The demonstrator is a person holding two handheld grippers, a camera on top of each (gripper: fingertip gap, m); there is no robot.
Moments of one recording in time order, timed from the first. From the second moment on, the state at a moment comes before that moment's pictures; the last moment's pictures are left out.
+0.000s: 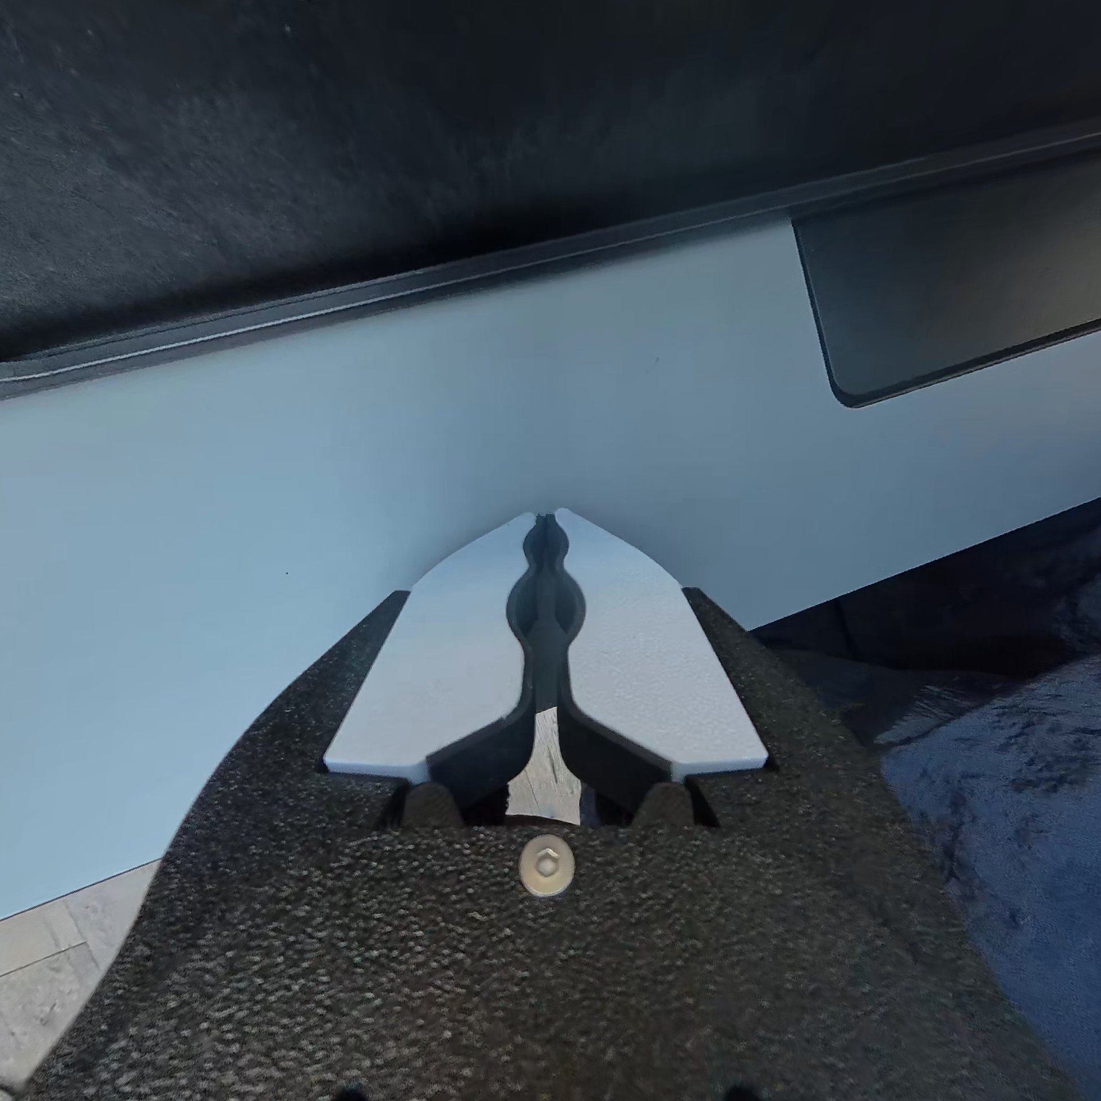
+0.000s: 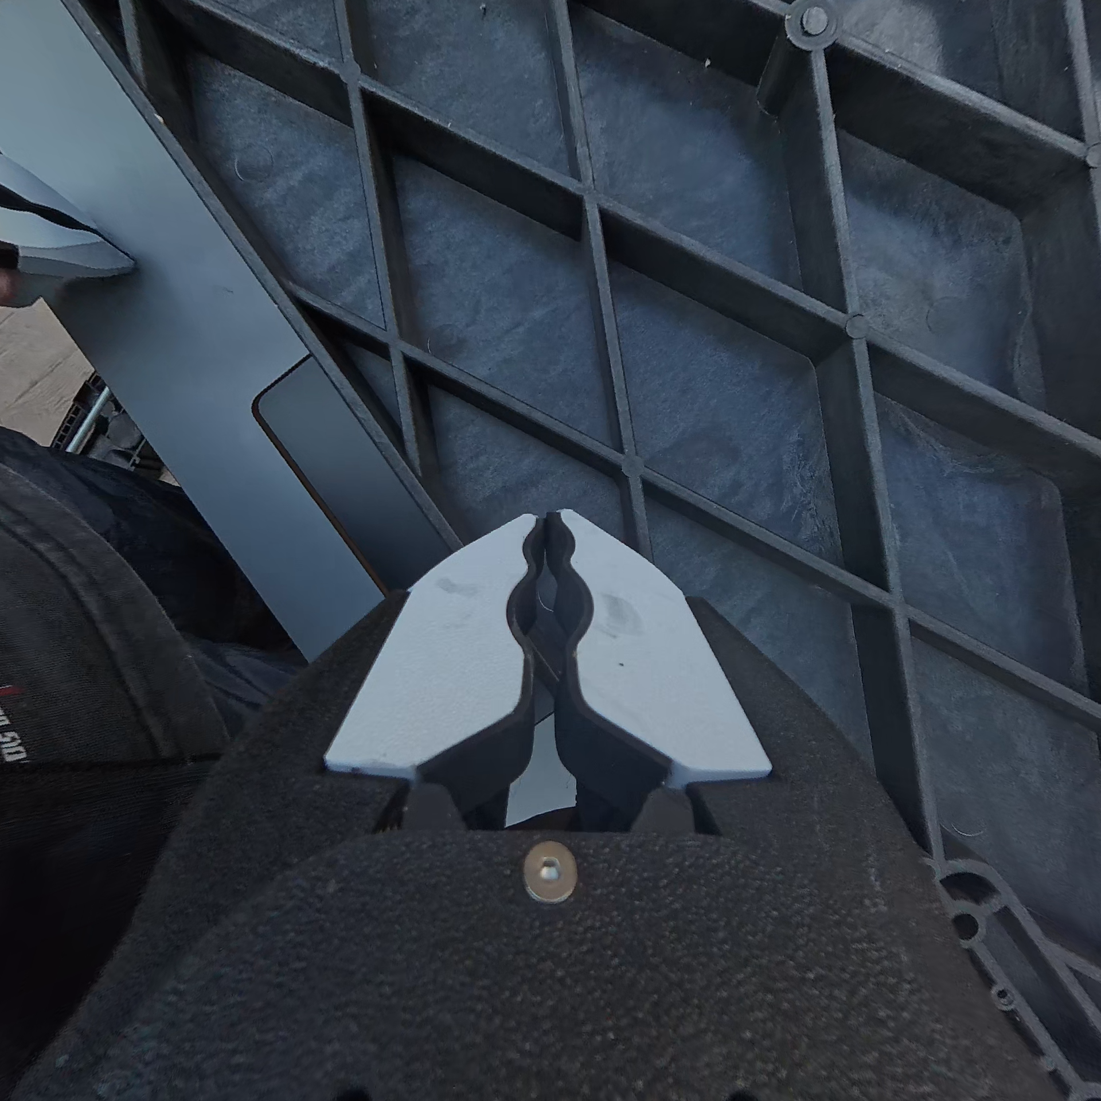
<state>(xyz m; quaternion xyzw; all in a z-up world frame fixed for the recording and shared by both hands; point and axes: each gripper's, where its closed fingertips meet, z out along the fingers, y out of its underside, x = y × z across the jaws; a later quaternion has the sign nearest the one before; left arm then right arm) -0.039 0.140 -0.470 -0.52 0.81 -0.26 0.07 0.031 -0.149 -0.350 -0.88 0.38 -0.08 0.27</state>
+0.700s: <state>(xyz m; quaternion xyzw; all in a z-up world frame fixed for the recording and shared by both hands) -0.031 0.142 -0.457 -0.46 0.84 -0.25 0.13 0.029 -0.150 -0.358 -0.89 0.38 -0.08 0.25</state>
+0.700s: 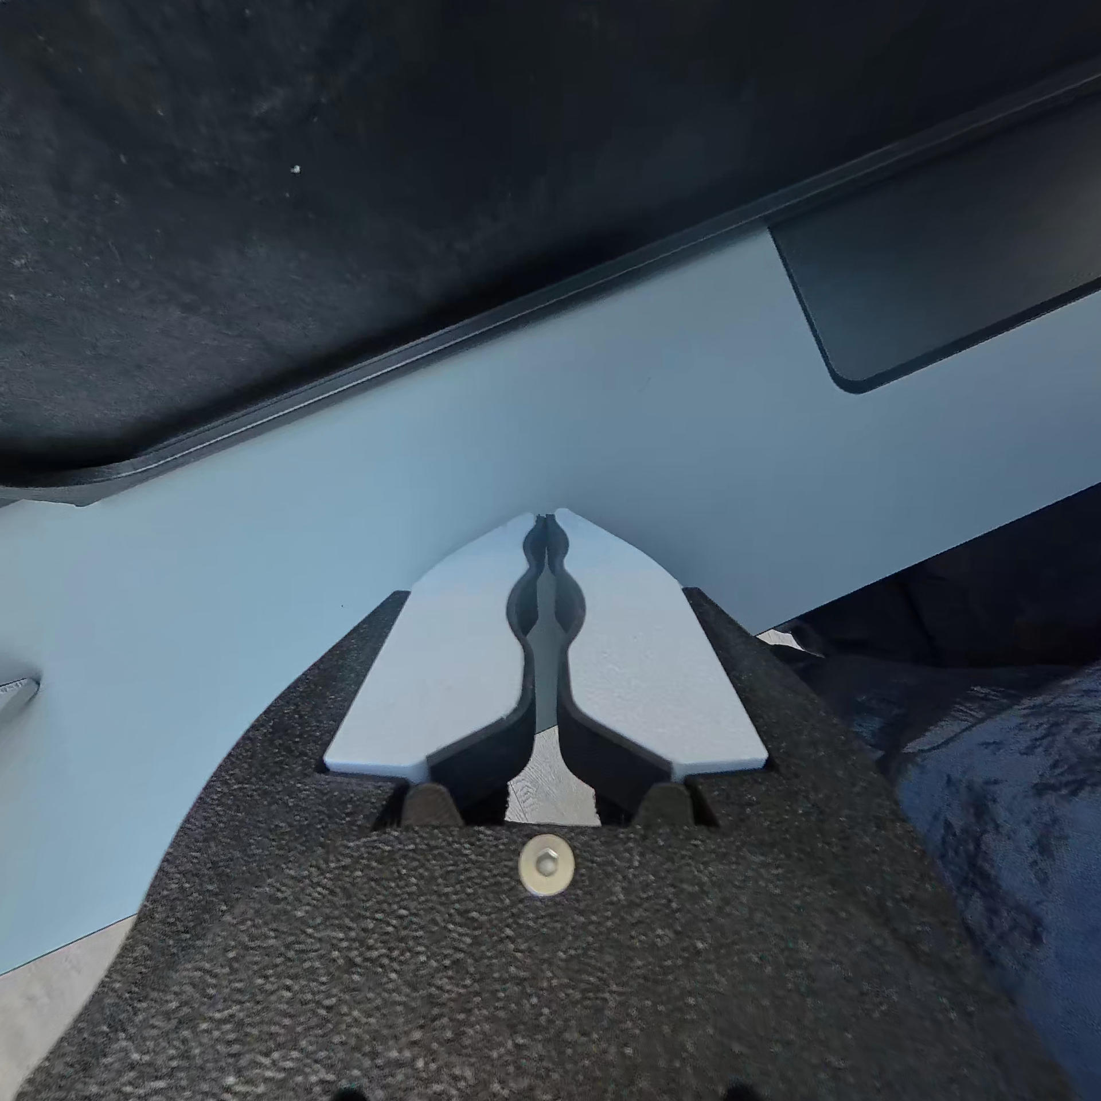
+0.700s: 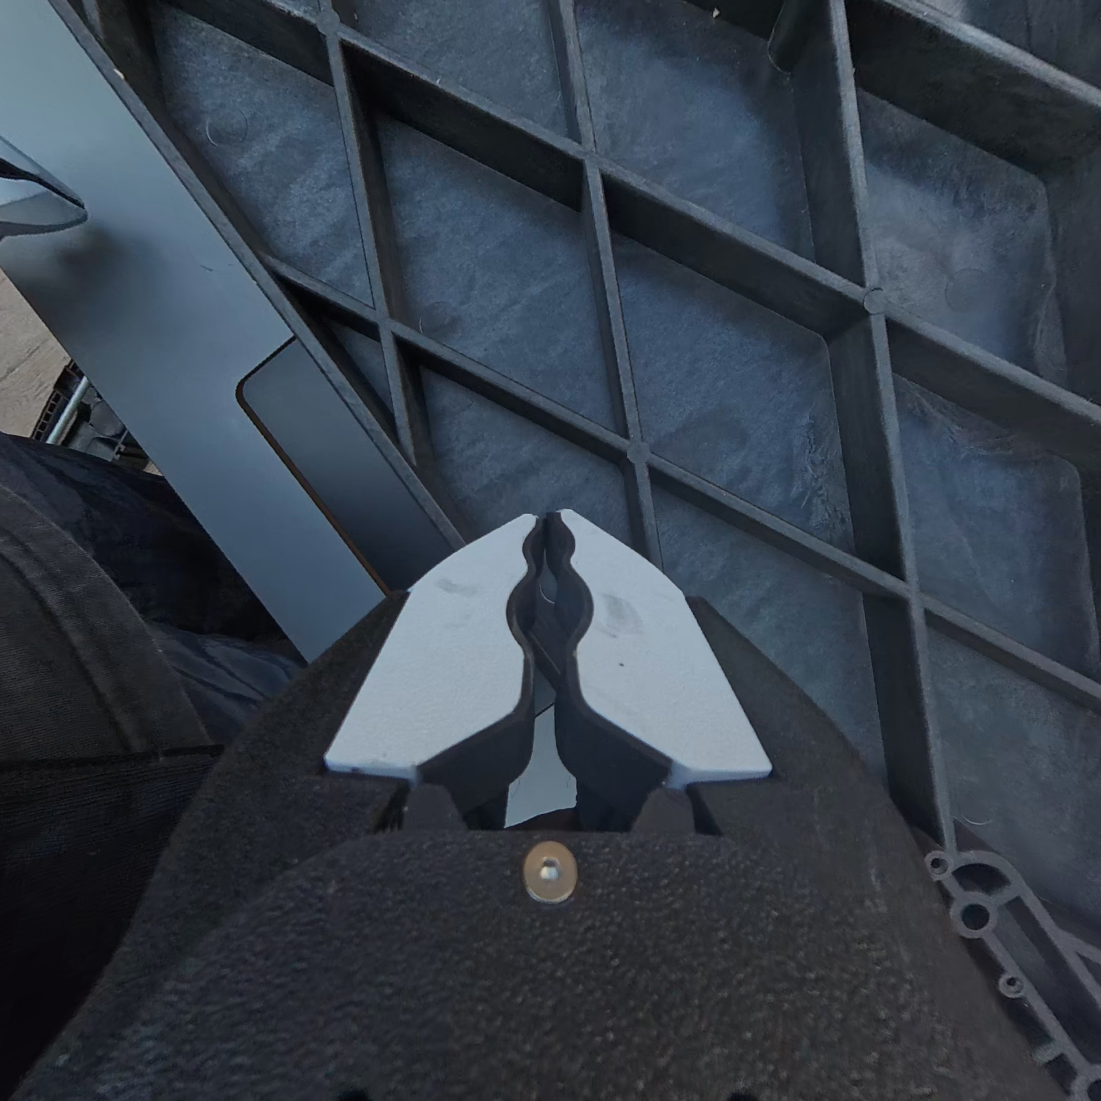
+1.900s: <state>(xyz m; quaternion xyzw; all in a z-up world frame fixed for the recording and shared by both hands) -0.038 0.142 -0.464 -0.46 0.85 -0.24 0.12 0.015 -0.157 -0.370 -0.89 0.39 -0.07 0.23</state>
